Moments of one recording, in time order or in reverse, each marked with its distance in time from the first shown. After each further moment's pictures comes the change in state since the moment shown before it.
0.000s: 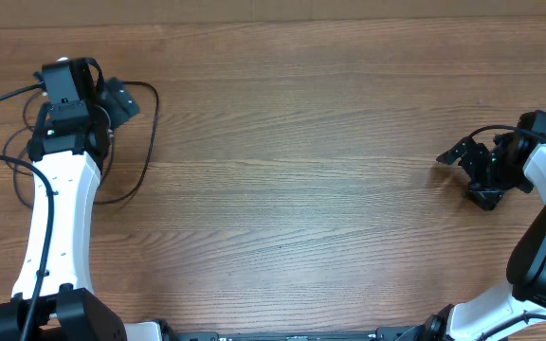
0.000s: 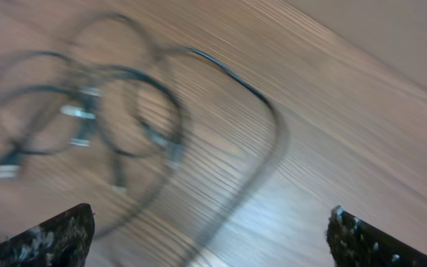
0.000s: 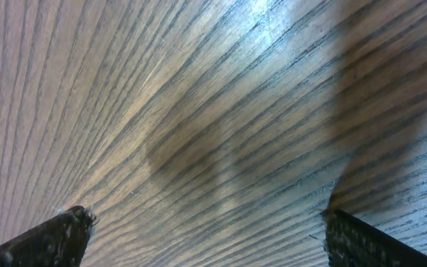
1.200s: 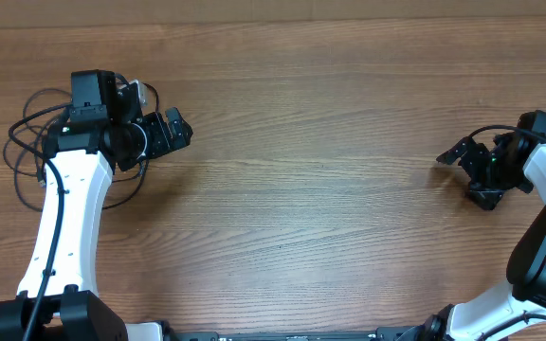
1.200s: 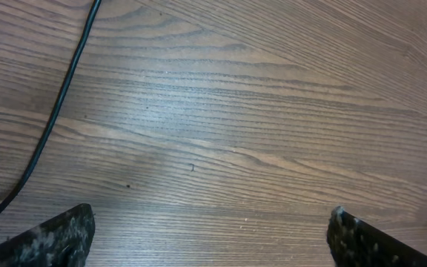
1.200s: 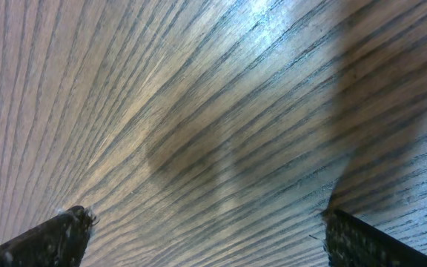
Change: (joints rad) left arm -0.068 0.000 0.000 -0.279 0.423 0.109; right arm 0.000 0.000 0.000 0.000 0.000 0.000
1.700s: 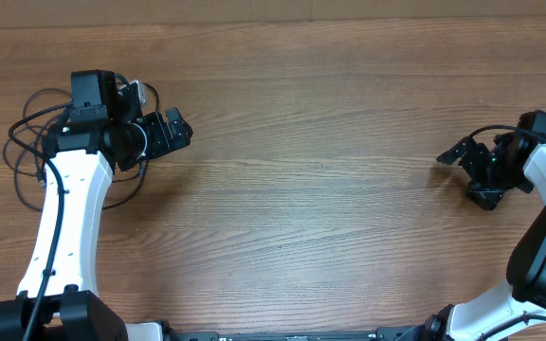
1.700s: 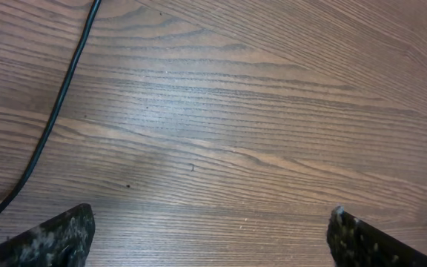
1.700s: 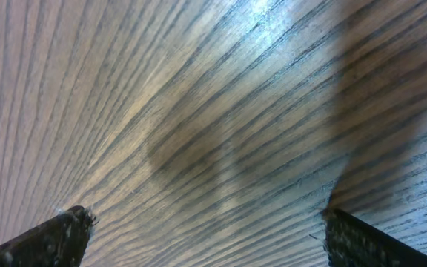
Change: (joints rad) left arm 0.000 0.000 0.000 0.000 0.000 0.000; right arm 0.000 -0.011 0.000 0.000 0.000 0.000
